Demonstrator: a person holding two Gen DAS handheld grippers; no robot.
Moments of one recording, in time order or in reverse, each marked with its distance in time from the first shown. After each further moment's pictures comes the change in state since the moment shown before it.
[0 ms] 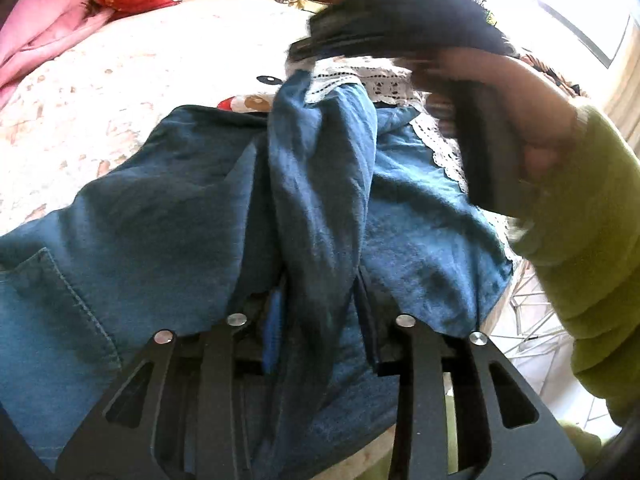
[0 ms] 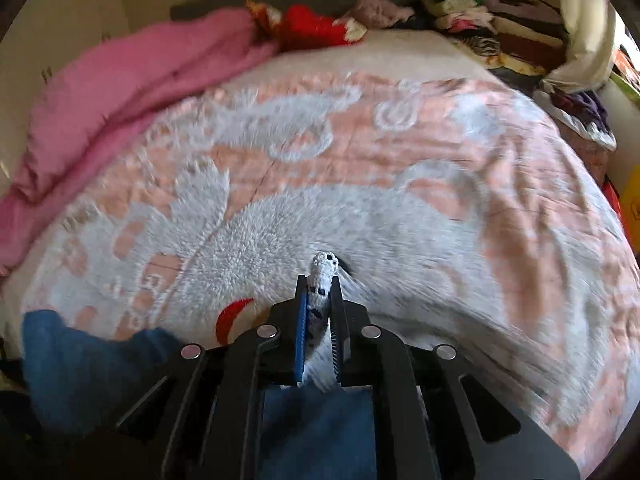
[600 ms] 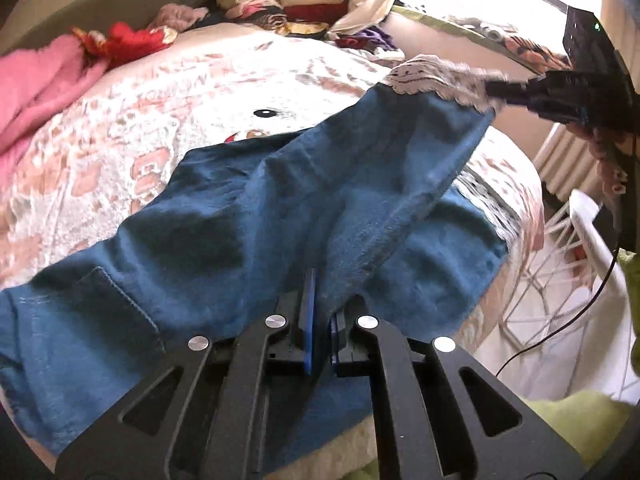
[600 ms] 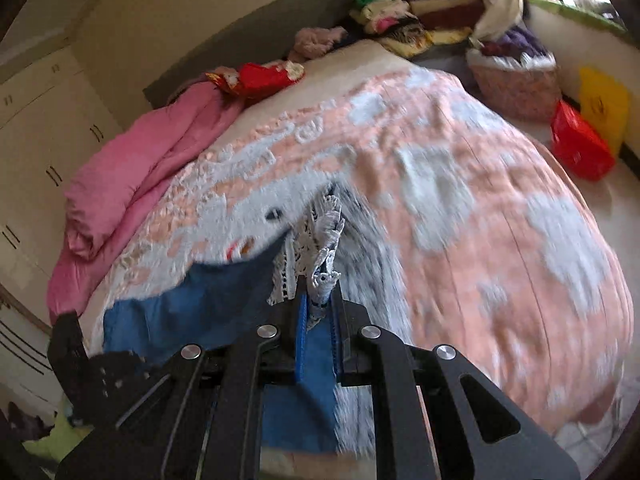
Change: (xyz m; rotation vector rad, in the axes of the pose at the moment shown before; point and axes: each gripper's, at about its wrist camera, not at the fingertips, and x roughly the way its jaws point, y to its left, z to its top) left arm -0.027 -0.016 -0.005 0.166 -0.060 0.094; right arm -0.178 -0.088 -0.119 0.285 -0.085 0.076
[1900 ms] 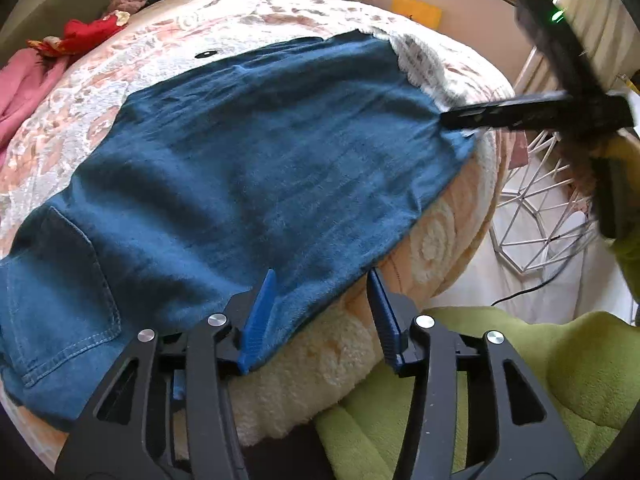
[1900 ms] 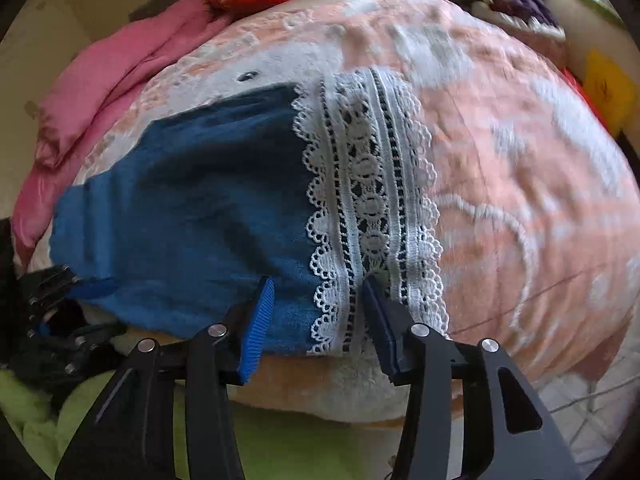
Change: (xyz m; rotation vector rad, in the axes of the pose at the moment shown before) left arm 0.012 -0.044 -0.040 0.123 0.188 -0.028; right arm 0.048 -0.013 -0.100 -0.081 0.221 -0.097
